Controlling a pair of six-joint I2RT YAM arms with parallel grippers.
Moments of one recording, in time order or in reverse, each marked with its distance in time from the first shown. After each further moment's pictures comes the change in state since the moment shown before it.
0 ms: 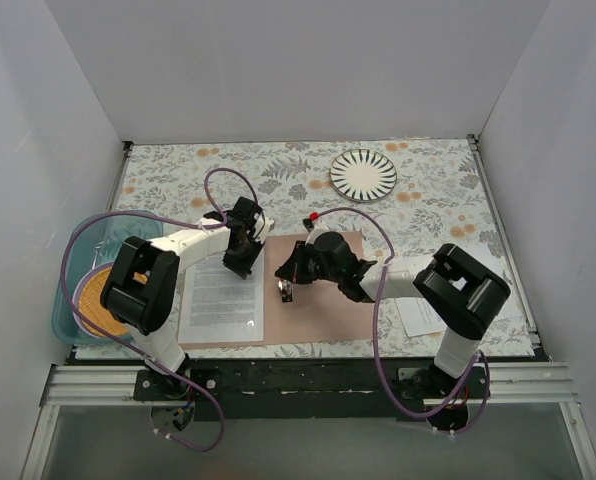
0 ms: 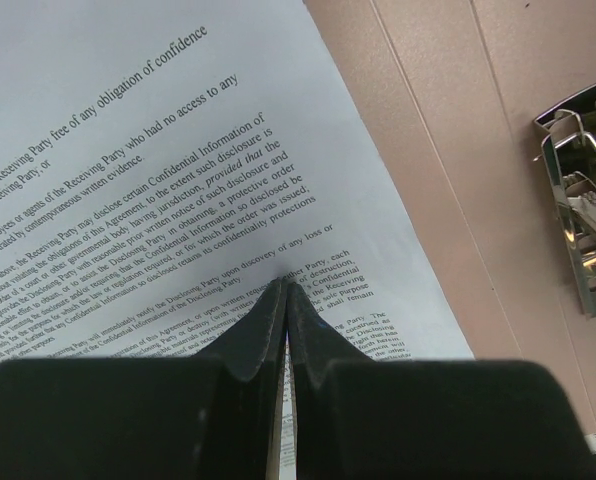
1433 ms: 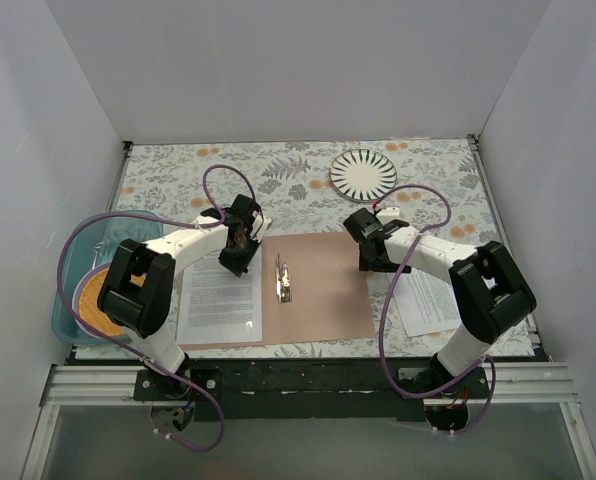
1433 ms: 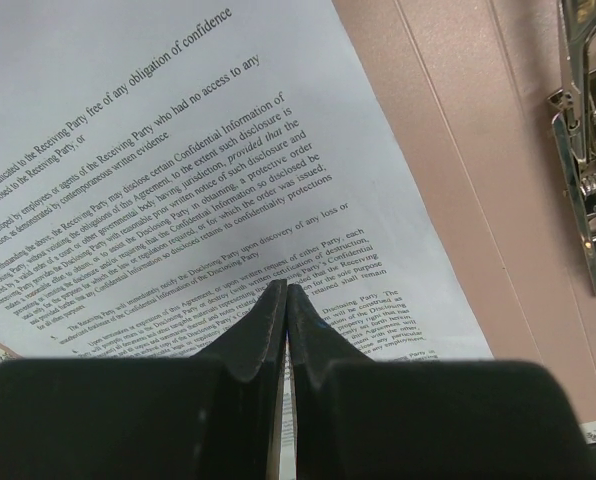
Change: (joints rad) left arm 0.000 -0.023 0.025 -0.069 -0.046 0.015; right arm -0.274 -0.087 0.235 -1.214 0.741 -0.166
